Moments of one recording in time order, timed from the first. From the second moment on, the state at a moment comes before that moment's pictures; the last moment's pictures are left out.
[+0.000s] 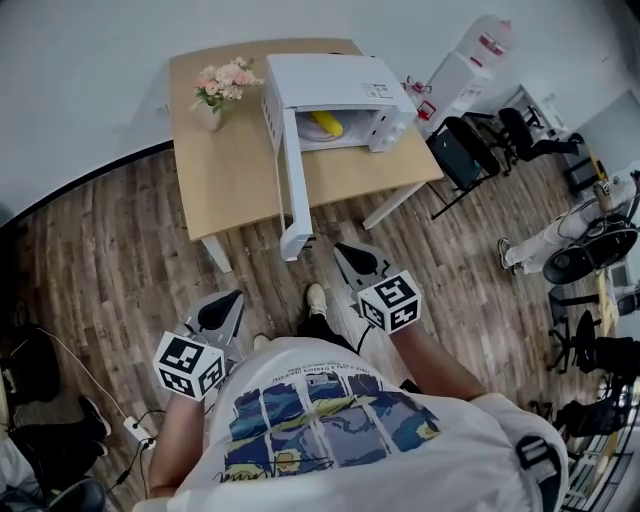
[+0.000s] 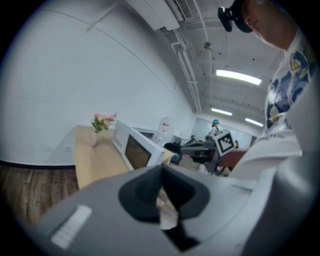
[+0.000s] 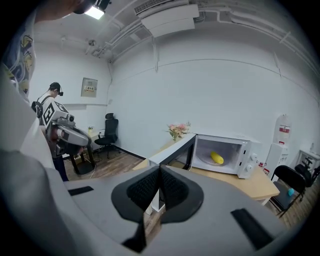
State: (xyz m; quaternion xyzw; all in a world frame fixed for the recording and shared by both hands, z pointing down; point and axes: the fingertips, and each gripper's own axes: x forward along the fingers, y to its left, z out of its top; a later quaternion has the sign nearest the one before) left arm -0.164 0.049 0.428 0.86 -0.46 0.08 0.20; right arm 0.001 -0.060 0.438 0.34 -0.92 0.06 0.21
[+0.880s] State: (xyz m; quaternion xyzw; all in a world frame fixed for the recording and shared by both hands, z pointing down) left arm -0.150 0.050 0.437 0.87 -0.44 0.09 0.21; right arm 0.008 -0.042 0.444 0.34 -0.92 0.07 0.21
